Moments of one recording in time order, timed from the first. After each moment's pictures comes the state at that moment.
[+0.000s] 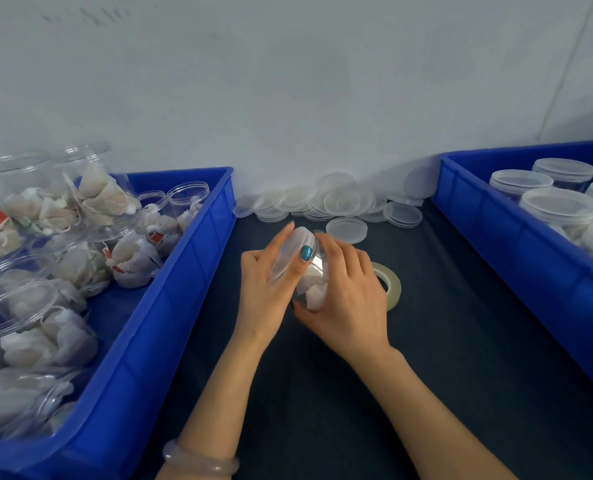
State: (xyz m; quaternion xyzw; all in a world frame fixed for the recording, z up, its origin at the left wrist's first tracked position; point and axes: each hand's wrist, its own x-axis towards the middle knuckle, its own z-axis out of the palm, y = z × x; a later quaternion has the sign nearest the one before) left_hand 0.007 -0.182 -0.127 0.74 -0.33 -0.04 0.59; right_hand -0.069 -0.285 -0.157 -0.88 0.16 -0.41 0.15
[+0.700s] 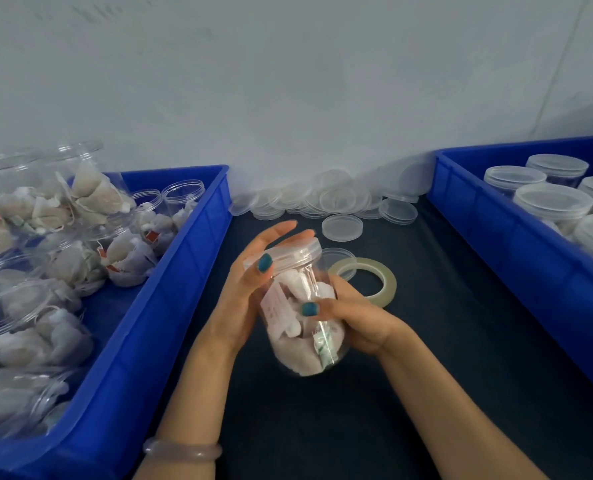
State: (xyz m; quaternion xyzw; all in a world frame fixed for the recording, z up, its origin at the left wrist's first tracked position) left_hand 0.012 -0.159 -0.120 0.55 -0.41 -0.22 0.69; right_hand -0.084 -0.300 -0.138 -0.64 -0.07 -0.03 0.77
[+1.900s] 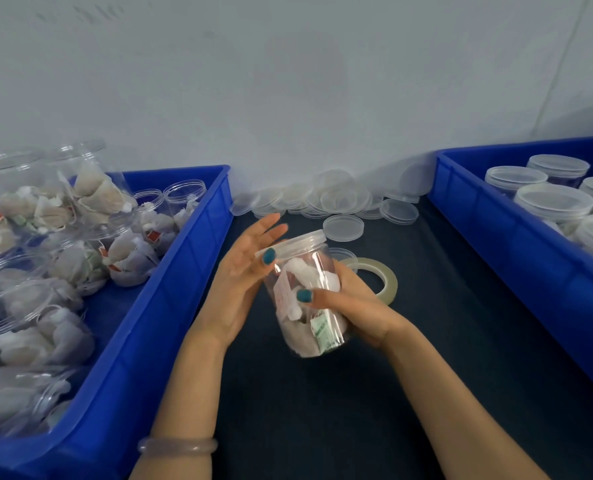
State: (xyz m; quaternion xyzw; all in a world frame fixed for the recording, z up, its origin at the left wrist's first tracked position) left_hand 0.030 -0.153 -0.121 0.58 -0.40 -0.19 0.68; right_hand -0.083 -0.304 -0.136 -0.69 0.01 -0.09 0.72
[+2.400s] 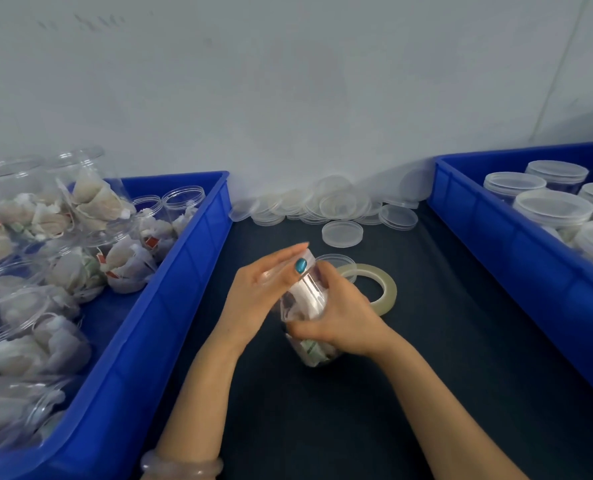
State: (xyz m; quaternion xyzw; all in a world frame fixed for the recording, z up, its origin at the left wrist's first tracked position) left_hand 0.016 -0.167 -0.120 0.65 -0.40 -0.16 0.62; right_hand -0.079 -0.300 -0.146 -0.86 0.11 -0.17 0.46
